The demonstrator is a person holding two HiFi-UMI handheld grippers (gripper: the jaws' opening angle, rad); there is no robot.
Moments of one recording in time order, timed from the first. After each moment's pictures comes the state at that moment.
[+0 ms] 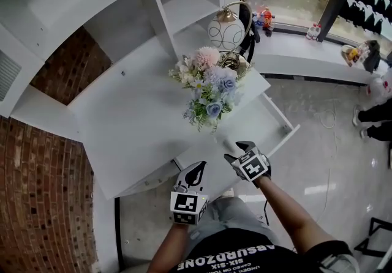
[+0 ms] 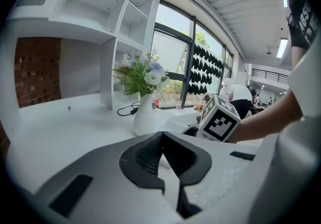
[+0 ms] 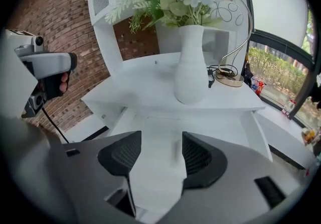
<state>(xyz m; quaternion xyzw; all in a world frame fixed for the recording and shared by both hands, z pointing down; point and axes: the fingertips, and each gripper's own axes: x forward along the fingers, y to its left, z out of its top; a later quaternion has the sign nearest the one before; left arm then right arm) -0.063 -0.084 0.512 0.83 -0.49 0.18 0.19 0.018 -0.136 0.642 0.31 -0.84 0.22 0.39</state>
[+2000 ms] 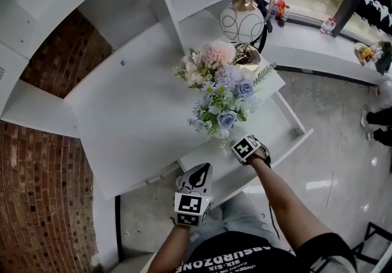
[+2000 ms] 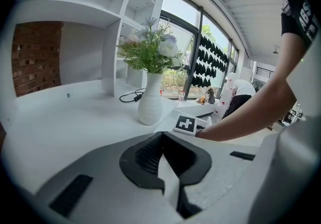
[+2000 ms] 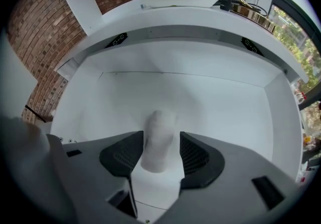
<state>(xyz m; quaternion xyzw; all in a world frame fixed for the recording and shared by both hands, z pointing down) -0.074 -0.112 0.572 0.82 -0.49 0.21 0.23 0.032 -0.185 0.819 0.25 -0.74 0.27 0.56</state>
